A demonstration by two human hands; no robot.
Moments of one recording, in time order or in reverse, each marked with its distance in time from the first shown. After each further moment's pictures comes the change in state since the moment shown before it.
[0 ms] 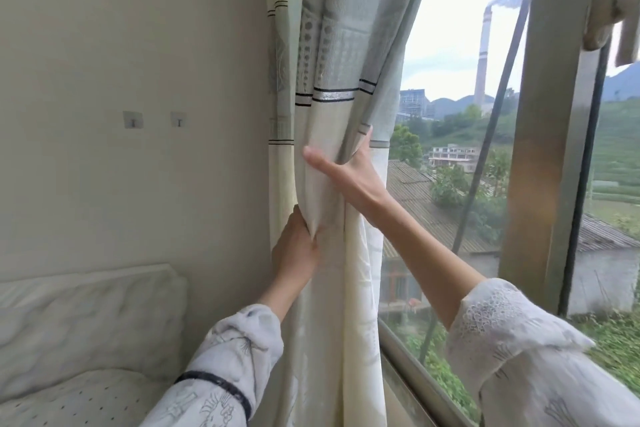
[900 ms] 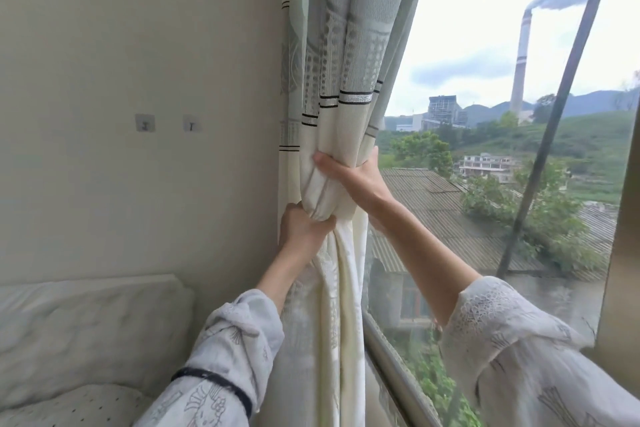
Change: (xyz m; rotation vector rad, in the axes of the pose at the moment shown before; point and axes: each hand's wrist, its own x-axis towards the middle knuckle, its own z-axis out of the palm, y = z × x) left_hand 0.099 -0.011 0.033 -0.448 0.129 -0.167; right_hand 0.101 0.063 0.005 0.135 0.050 0.051
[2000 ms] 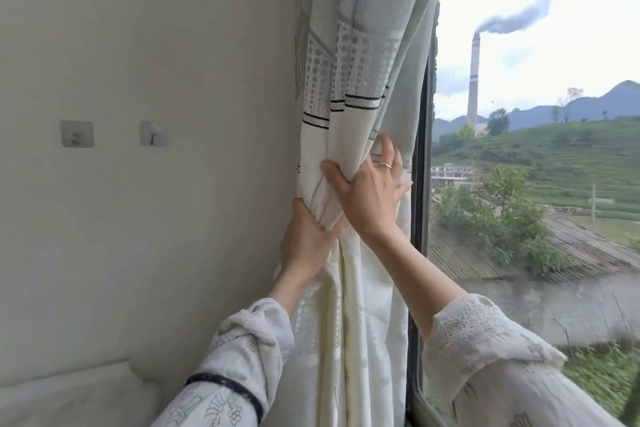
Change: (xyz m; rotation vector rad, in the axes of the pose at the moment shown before) left_hand 0.247 -0.136 0.008 0.221 -0.069 0.100; right_hand 0.222 0.122 0.134 -0.790 0.446 -0.303
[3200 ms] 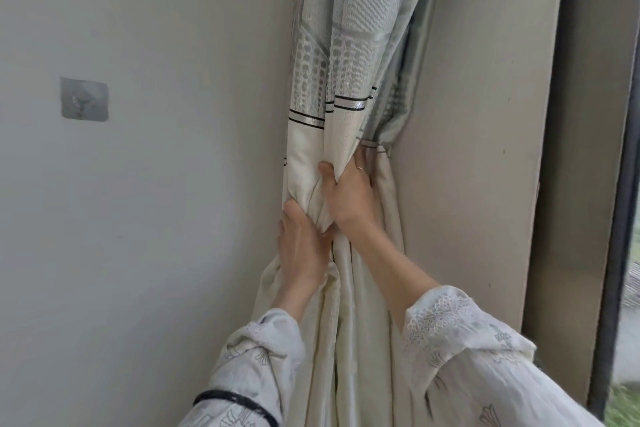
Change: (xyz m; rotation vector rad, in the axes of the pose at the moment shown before) left_hand 0.197 -0.133 0.104 0.075 0.255 0.010; right_hand 0.124 0.063 0.232 0.274 -0.169 -0.009
